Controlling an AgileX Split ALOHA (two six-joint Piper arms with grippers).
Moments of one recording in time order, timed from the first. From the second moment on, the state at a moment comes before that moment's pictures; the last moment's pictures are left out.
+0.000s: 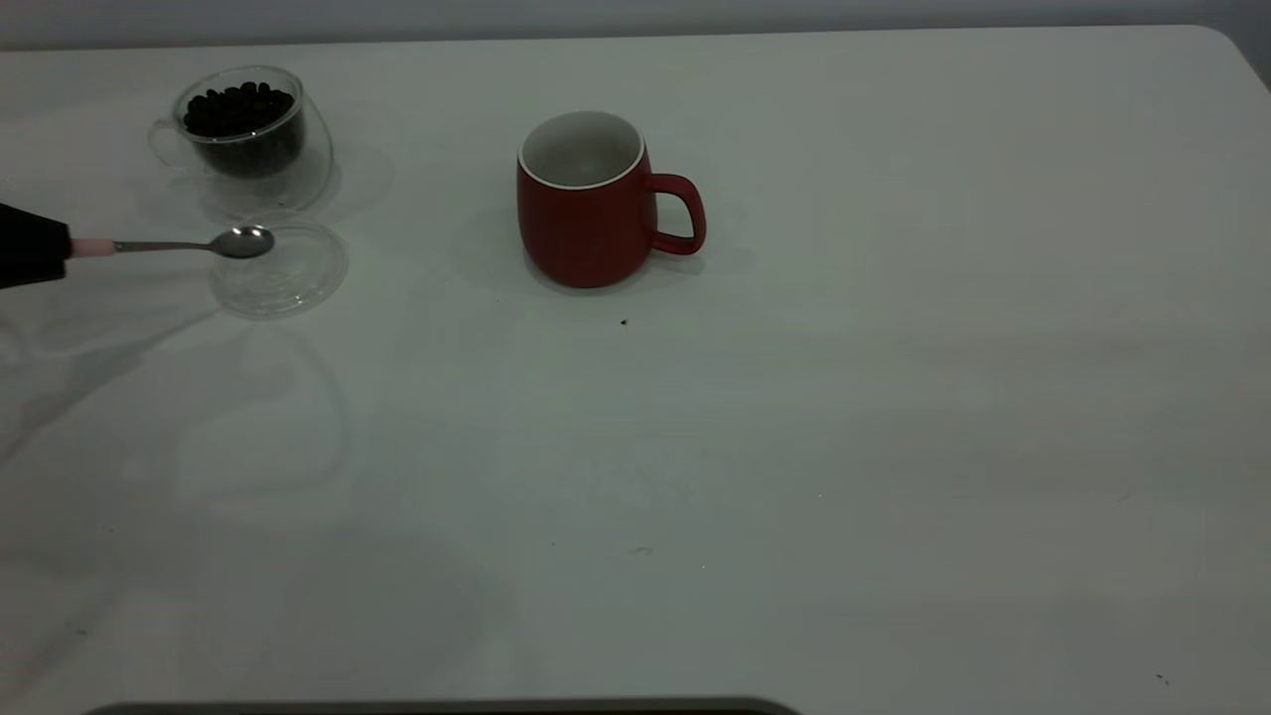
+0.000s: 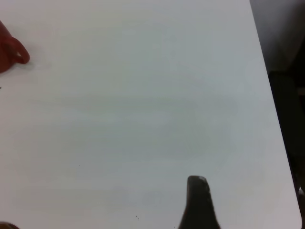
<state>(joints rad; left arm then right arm) 0.57 2.31 -0.99 -1.40 0.87 1.48 -0.06 0.03 -0.47 0.06 1.13 -0.06</state>
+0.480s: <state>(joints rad) 0.51 2.31 -0.99 -1.46 0.80 1.51 -0.06 0.03 -0.47 0.06 1.13 -0.06</state>
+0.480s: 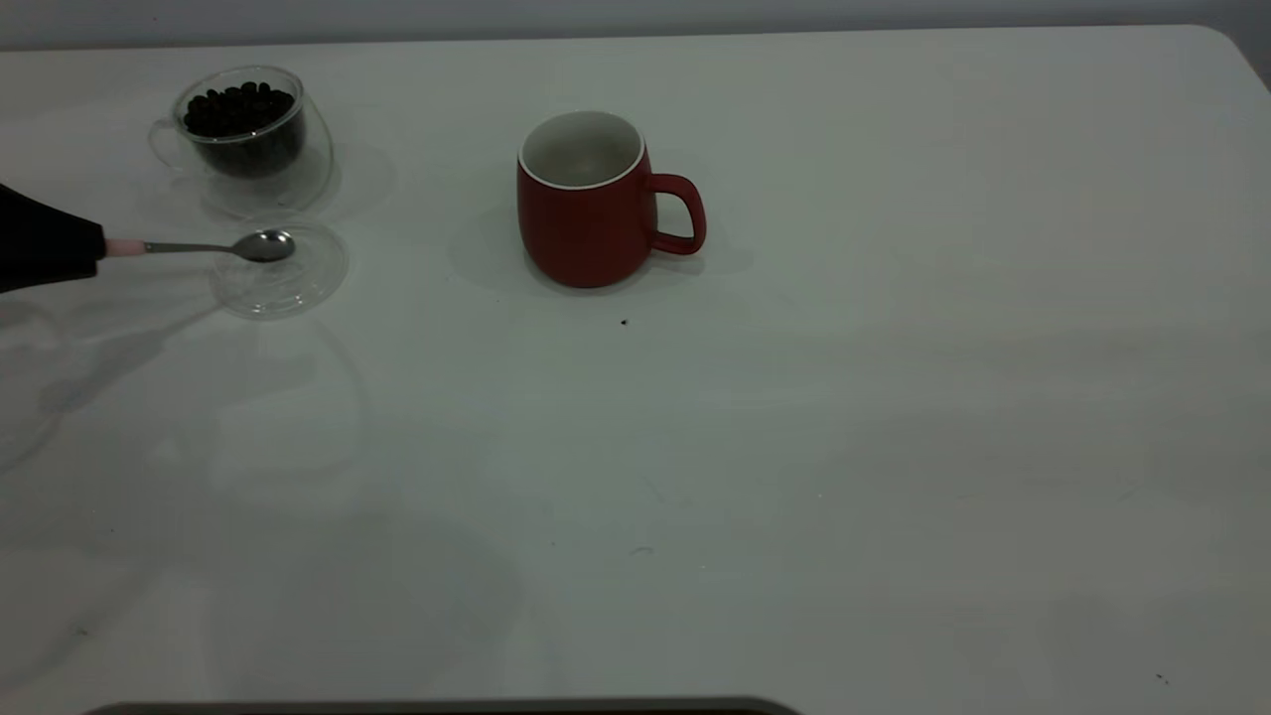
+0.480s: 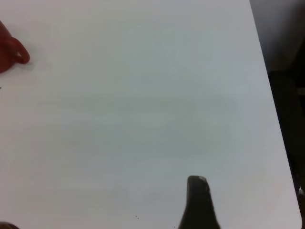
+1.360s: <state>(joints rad) 0.45 2.39 -0.99 -1.57 0.77 1.58 -0.06 0.03 -0.47 0.06 1.13 -0.06</state>
